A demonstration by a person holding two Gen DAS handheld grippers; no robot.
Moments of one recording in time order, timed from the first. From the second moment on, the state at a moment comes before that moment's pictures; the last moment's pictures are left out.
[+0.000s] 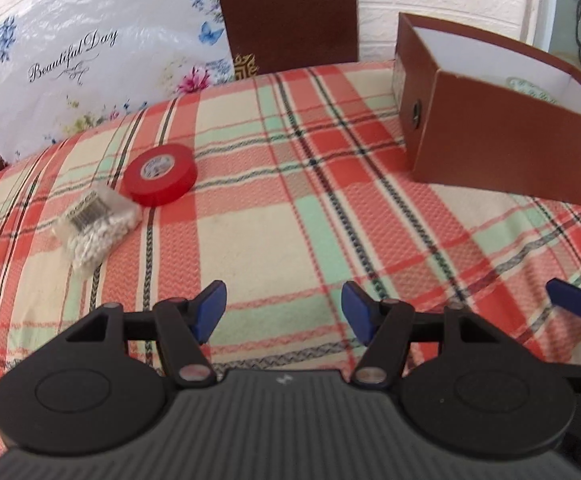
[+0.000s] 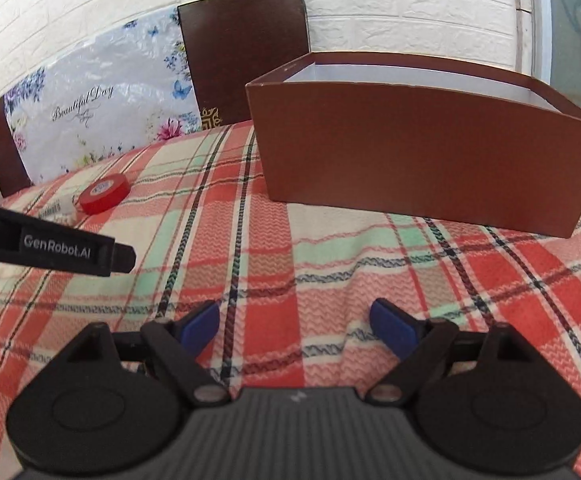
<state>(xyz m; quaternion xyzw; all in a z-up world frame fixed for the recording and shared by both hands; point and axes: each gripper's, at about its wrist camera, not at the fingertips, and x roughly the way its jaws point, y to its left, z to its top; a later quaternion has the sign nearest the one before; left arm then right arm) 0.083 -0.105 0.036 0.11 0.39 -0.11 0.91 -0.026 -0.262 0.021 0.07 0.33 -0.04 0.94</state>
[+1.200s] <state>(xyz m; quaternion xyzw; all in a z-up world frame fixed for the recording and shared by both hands) 0.099 -0.024 0.018 0.05 0.40 -0.07 0.91 0.049 -0.190 0.012 0.02 0.35 0.01 0.94</state>
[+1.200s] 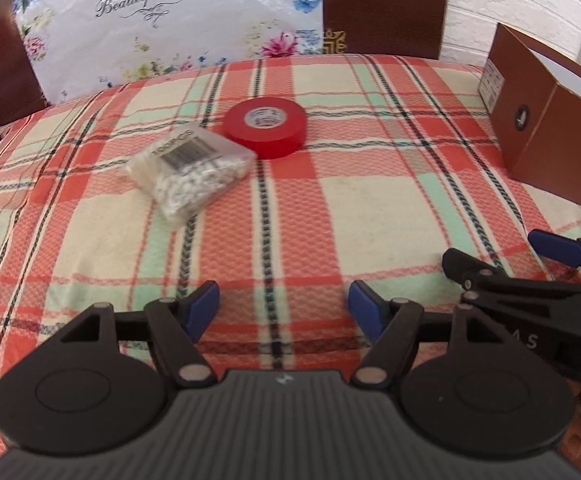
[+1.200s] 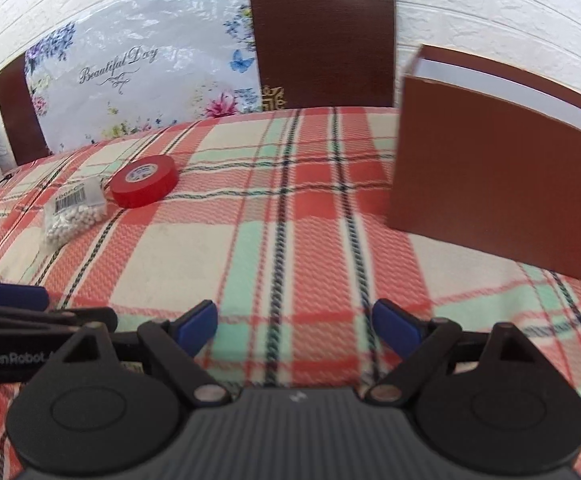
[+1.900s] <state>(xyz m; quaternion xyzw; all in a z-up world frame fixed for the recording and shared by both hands) 0.167 0.082 0.051 -0.12 0.38 0.02 0.92 0.040 -0.192 0.008 0.04 0.32 0.04 0.95</state>
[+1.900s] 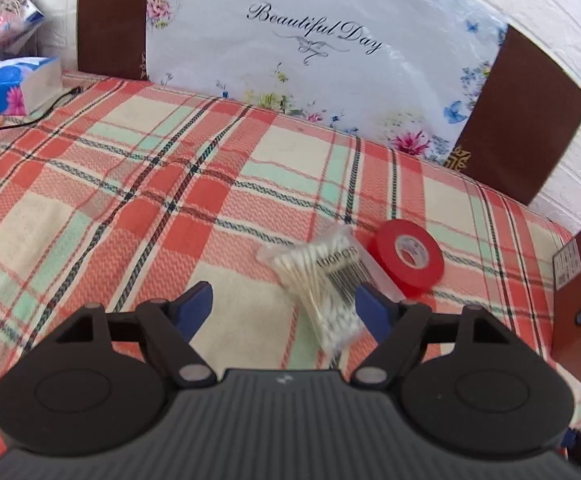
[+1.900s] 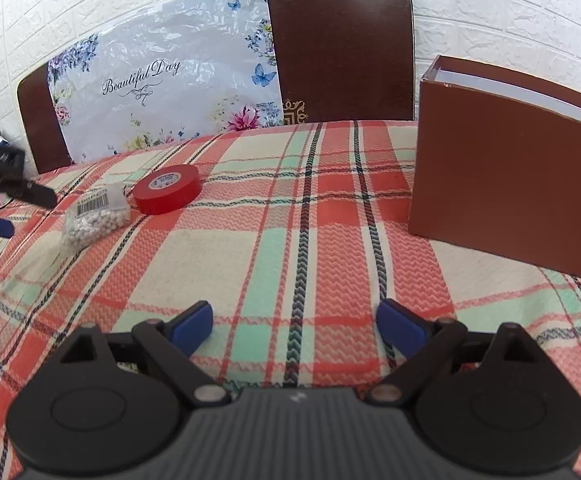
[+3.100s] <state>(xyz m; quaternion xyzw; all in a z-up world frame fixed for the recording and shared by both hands) 0.105 -0.021 0.020 -0.06 0.45 -0.22 0.86 0.018 -0.217 0.011 0.10 0.31 0.03 0.94</state>
